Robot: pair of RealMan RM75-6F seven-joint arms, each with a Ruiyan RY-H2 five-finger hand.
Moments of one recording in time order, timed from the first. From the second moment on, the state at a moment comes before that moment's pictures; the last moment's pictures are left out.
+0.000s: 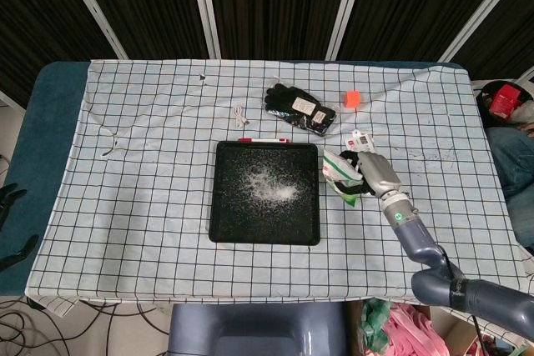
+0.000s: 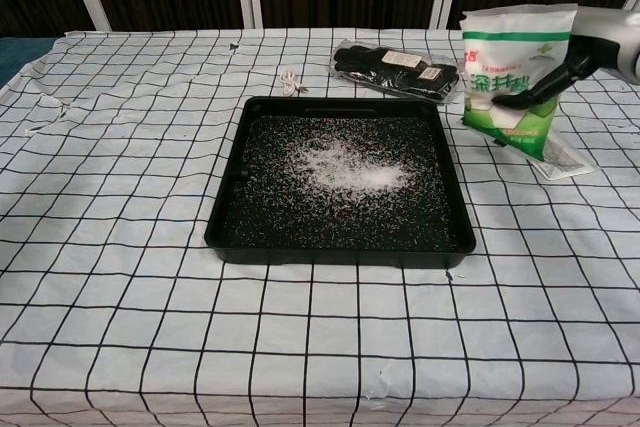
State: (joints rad) left arm -0.05 -1.08 -0.06 -1.60 1.53 1.58 -0.05; right arm 0.74 -1.38 0.16 -1.41 -1.06 0.92 0.27
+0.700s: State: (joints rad) left arm -0.04 -1.07 -0.06 -1.60 1.53 1.59 -0.05; right arm 0.64 -1.56 0.13 -1.09 -1.24 1.00 0.38
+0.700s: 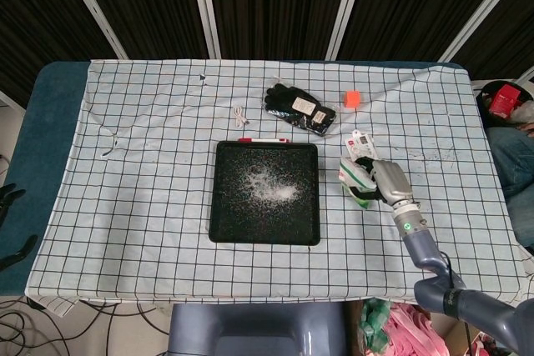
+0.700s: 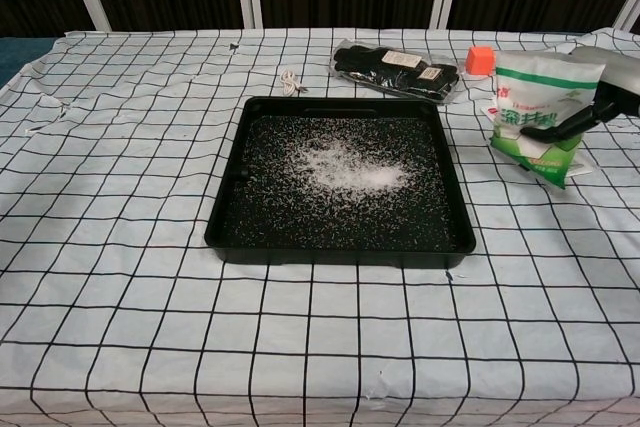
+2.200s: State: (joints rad) left arm -0.04 -1.07 -0.06 -1.60 1.53 1.59 -0.05; right arm 0.61 -1.56 0.21 -1.27 -1.13 0.86 0.25
